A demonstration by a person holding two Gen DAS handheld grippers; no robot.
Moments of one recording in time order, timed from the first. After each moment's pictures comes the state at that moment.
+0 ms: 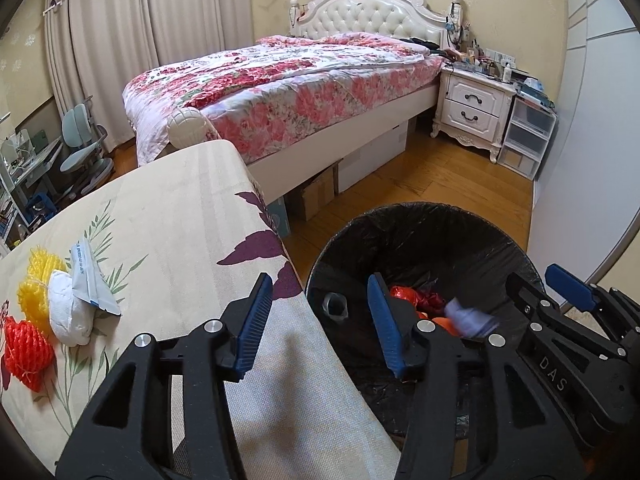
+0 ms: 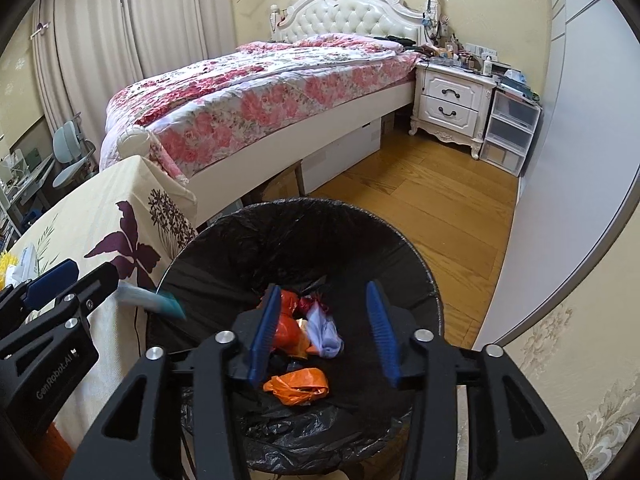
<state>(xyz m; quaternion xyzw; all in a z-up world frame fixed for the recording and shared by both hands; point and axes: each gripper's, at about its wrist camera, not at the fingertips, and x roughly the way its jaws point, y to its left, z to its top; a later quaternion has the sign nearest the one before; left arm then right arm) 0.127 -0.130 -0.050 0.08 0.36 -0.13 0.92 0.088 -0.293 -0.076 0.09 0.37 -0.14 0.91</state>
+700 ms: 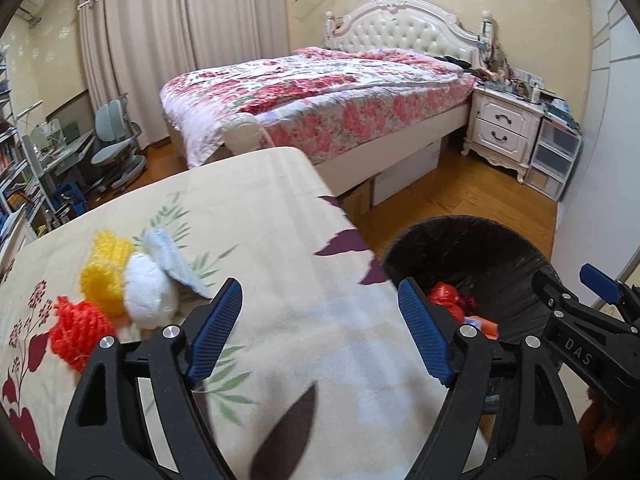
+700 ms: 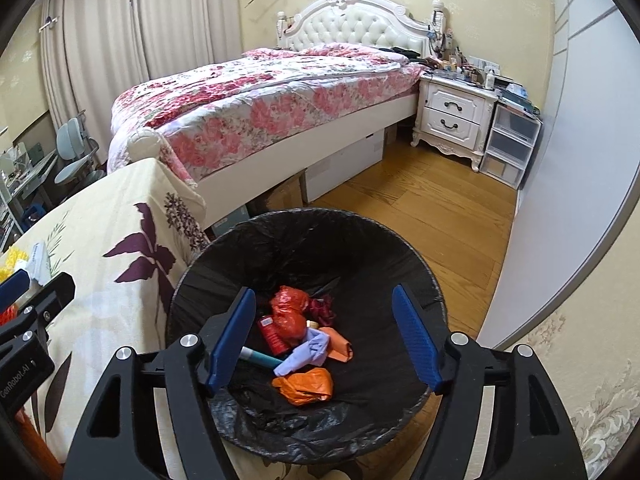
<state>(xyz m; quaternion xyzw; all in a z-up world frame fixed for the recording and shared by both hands) 0.108 -0.069 -0.027 0.06 0.34 -0.07 0.93 0.084 -0.267 -0.061 0.07 0.36 -0.13 0.92</state>
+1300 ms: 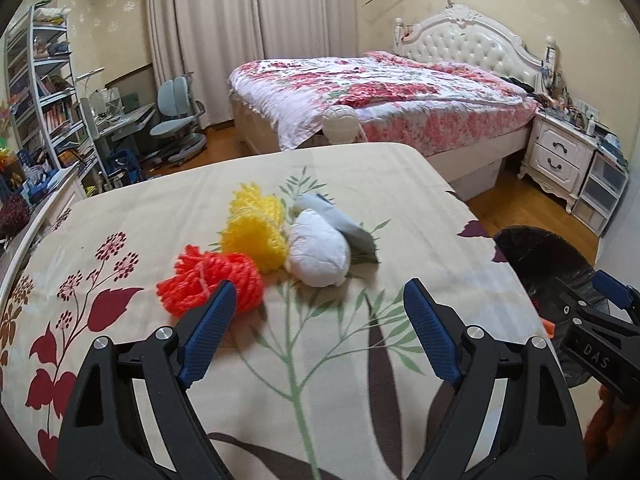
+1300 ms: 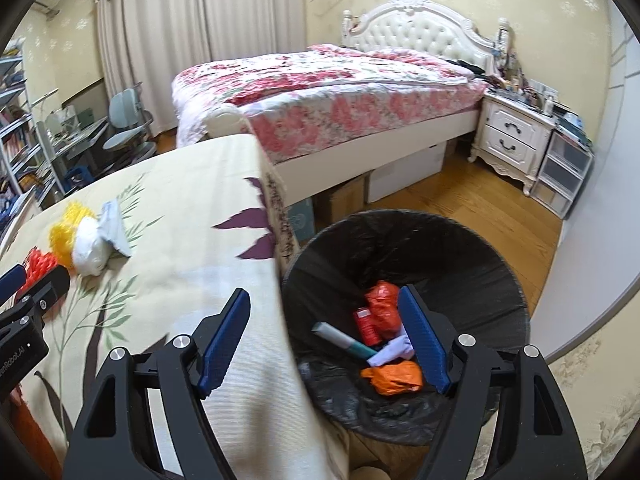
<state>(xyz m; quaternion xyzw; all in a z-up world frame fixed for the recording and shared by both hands) 0.077 0.036 -0.019 0.03 0.34 0.04 0.94 0.088 -0.176 -0.054 0.03 0.37 -0.02 0.93</state>
